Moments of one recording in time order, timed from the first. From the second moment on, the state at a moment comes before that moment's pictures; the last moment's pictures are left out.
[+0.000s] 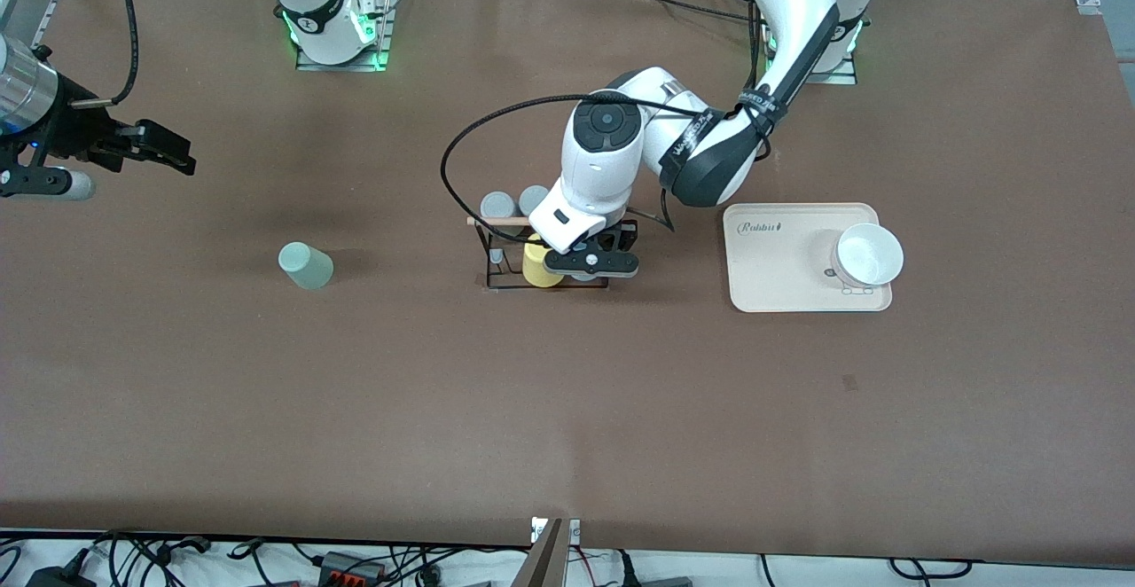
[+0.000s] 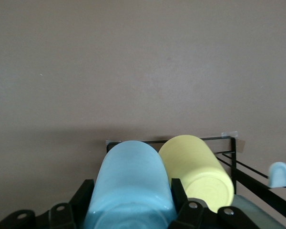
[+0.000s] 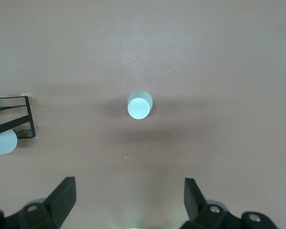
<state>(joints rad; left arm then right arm) -0.51 0.65 -0.27 -1.40 0.15 2.10 -0.79 -0.02 0.02 0.06 -1.64 0.01 1.57 0.08</state>
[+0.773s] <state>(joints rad) -0.49 0.65 -0.26 -1.45 0.15 2.15 -0.55 -0.02 0.26 0.06 -1.64 0.01 1.67 0.08</state>
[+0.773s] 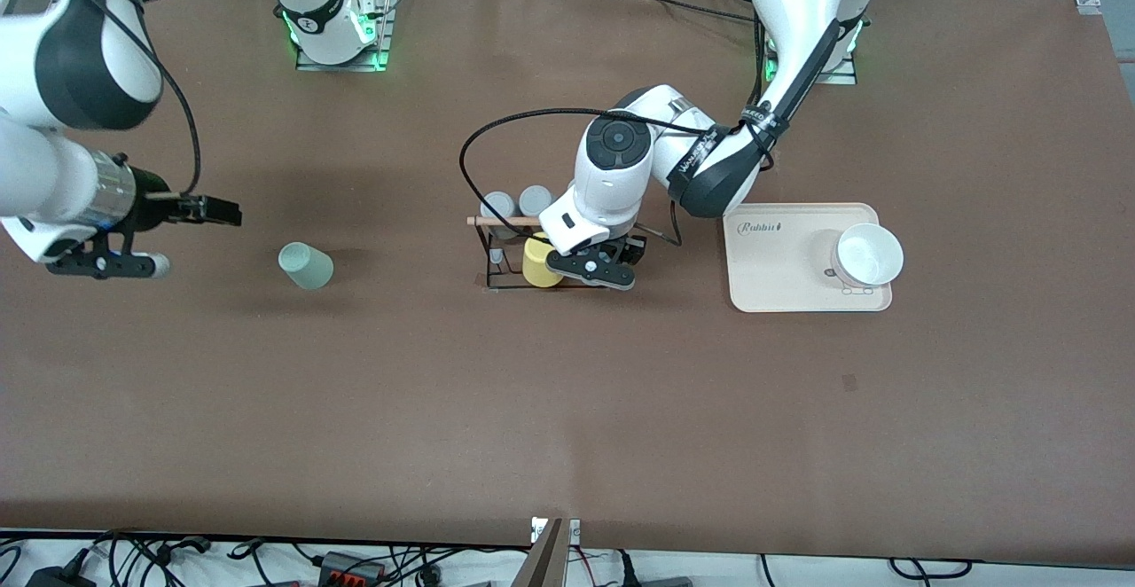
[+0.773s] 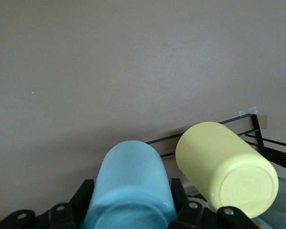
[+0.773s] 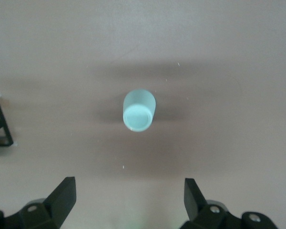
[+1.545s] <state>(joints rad) -0.49 0.67 -0.26 -1.54 0.15 2.30 -0.48 -0.02 0.44 0.07 -1.85 0.01 2.02 0.08</state>
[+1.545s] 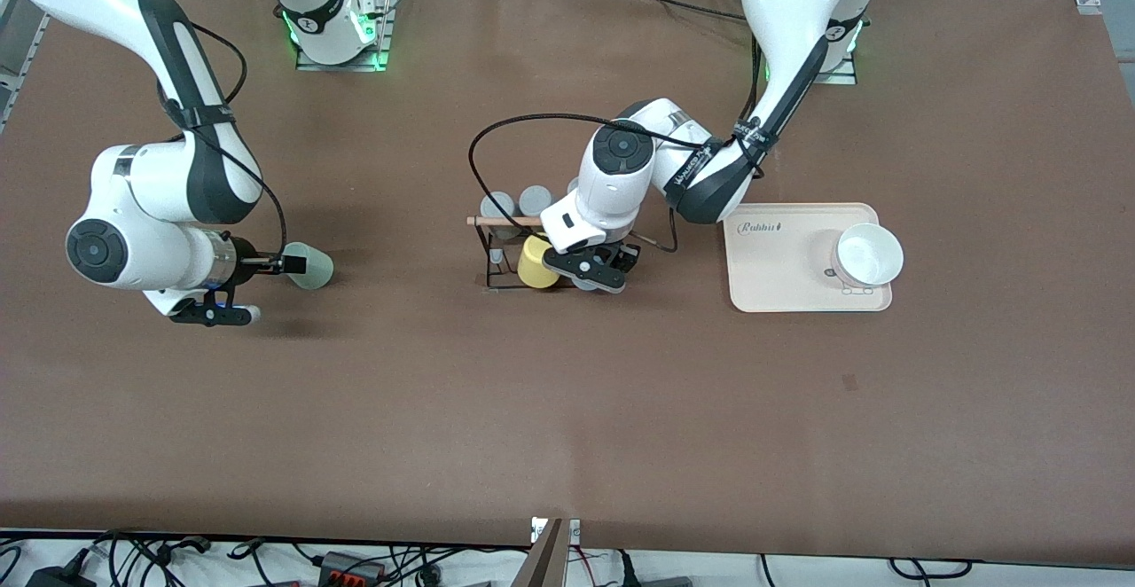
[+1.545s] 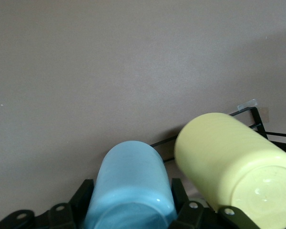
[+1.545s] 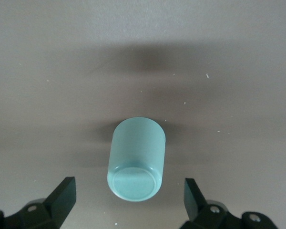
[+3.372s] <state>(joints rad) -0.11 0.21 -0.26 -1.58 0.15 1.67 -0.27 -0.03 0.43 0.07 -1.96 0.01 2.16 0.08</state>
